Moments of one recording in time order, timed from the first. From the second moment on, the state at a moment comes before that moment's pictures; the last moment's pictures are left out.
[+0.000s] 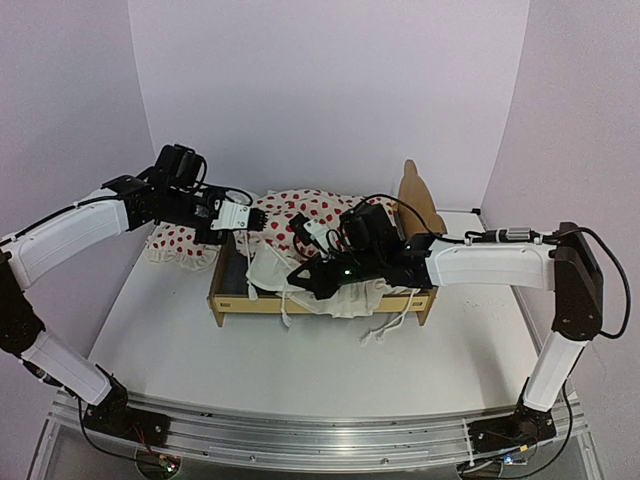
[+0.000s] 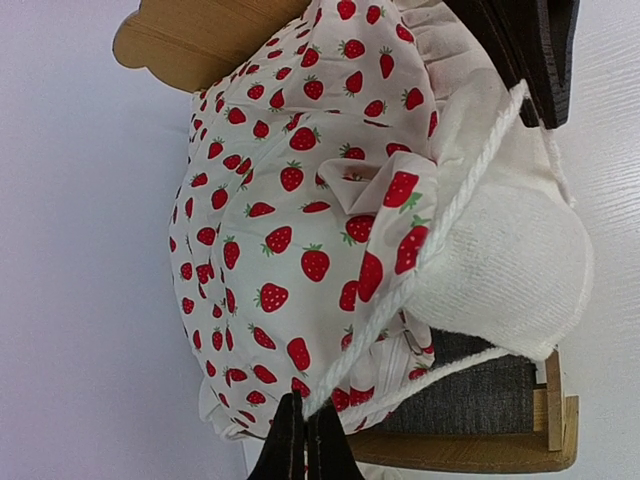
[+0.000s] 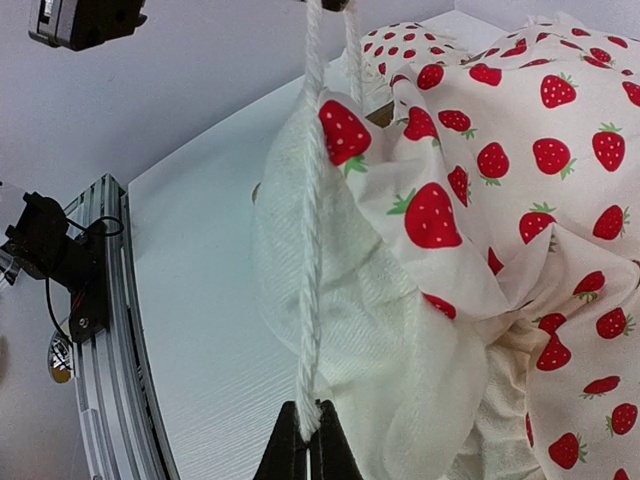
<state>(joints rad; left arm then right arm) -0.55 1.43 1.32 -0.54 0.28 1.28 0.94 1.80 1.31 -0.05 -0.31 0.17</state>
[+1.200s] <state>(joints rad) -0.55 1.41 1.29 -0.70 0.42 1.04 0.94 1.82 1.33 -0.13 -0.33 0.17</state>
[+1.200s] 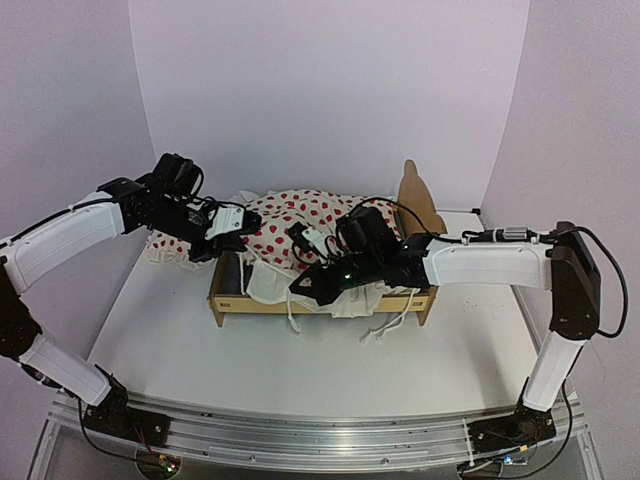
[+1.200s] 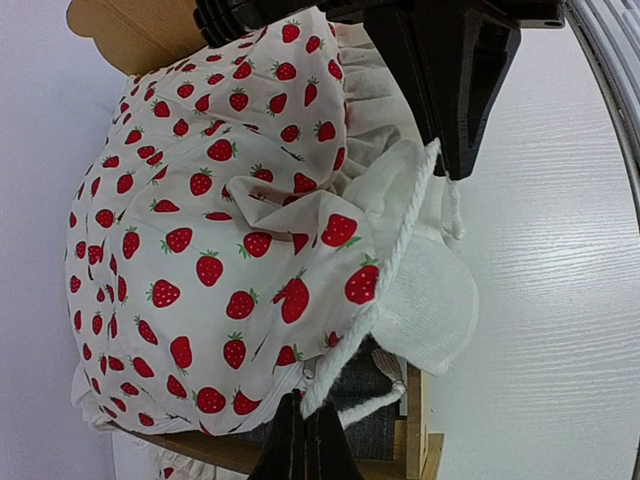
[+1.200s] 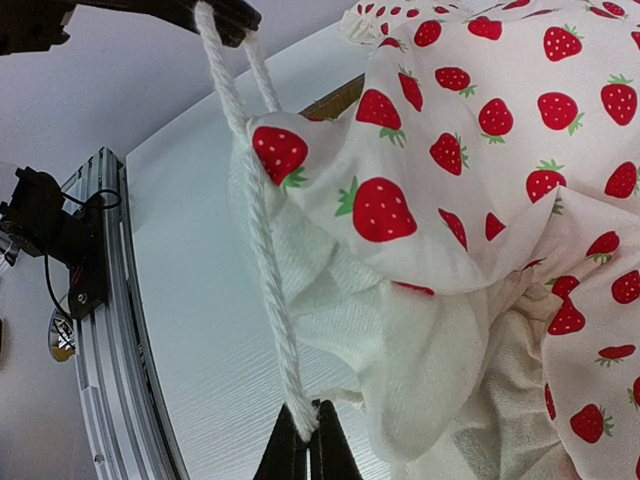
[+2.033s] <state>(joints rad) -0.55 1.53 1.23 -0.49 0.58 0.86 0.94 1.84 1.33 -0.15 -0.34 0.16</state>
